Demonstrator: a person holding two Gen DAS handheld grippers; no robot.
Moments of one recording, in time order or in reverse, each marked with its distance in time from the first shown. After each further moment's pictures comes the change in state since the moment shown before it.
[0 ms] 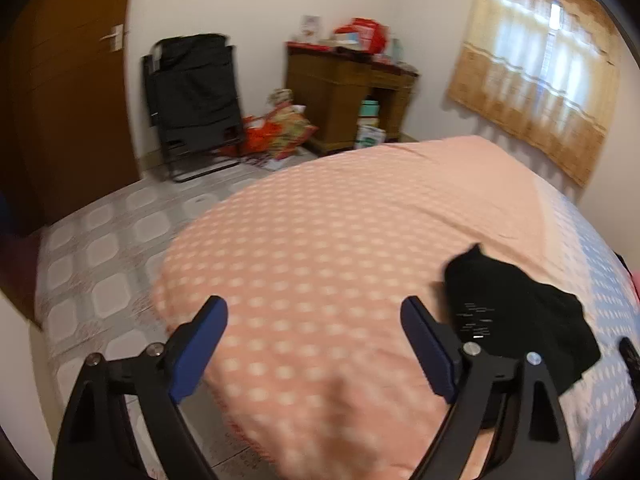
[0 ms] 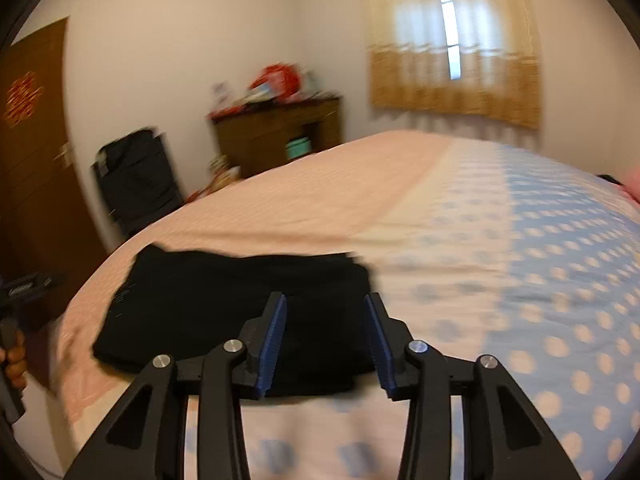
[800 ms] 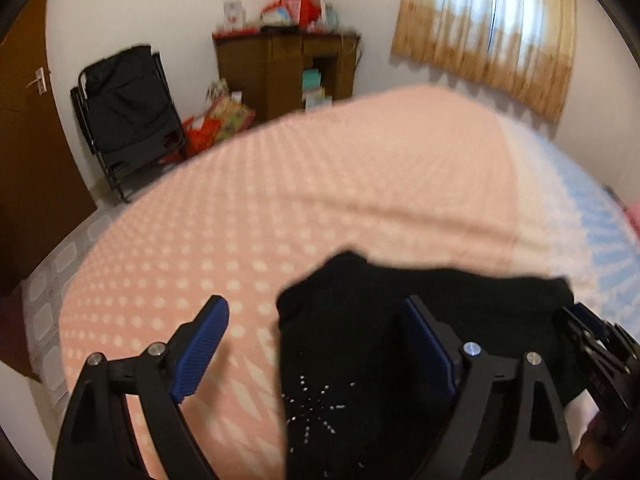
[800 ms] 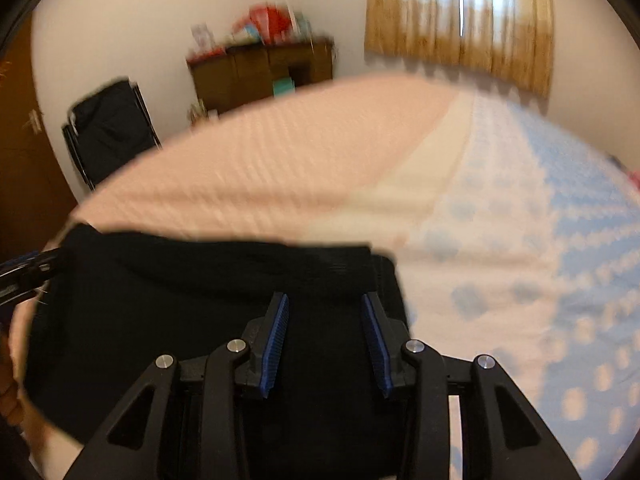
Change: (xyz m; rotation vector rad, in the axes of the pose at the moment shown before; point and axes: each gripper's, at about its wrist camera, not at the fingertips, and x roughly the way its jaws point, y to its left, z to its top) left arm 0.082 -0.118 0.010 0.194 0.133 -0.013; right arm 0.137 -0.017 0.013 0.005 0.215 -0.074
